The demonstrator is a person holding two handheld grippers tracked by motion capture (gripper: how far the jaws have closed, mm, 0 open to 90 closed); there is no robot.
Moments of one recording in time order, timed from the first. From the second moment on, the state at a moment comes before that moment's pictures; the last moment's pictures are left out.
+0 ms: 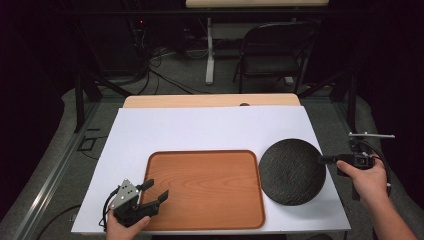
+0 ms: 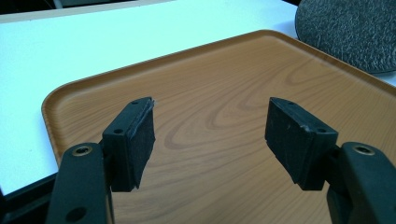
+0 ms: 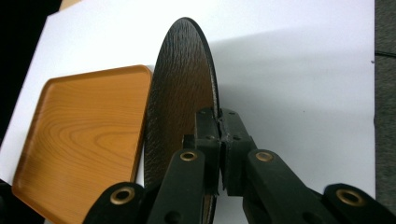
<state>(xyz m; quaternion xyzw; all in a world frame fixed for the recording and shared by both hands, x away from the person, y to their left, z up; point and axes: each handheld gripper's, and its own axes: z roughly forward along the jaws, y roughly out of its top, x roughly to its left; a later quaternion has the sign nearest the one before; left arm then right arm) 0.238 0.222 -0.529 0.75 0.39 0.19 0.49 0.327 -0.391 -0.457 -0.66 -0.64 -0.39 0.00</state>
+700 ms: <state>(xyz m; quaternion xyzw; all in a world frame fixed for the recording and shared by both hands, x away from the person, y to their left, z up) 0.238 0.223 -0.529 0.75 0.40 0.18 0.50 0.351 -0.363 -0.422 -0.64 -0.69 -0.33 -0.02</state>
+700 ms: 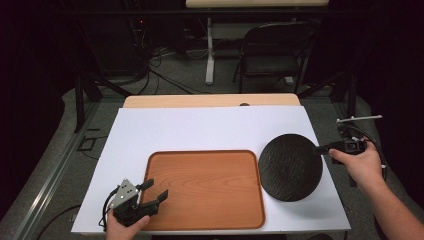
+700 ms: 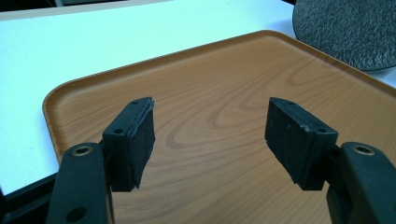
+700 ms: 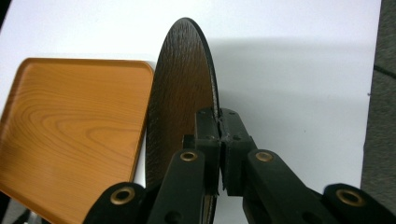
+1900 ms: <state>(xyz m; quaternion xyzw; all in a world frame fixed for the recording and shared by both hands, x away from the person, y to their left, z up) 0.239 0.223 -0.530 0.75 0.40 0.18 0.50 0.362 -0.330 -0.353 -0.61 -0.74 -0.27 -0.08</state>
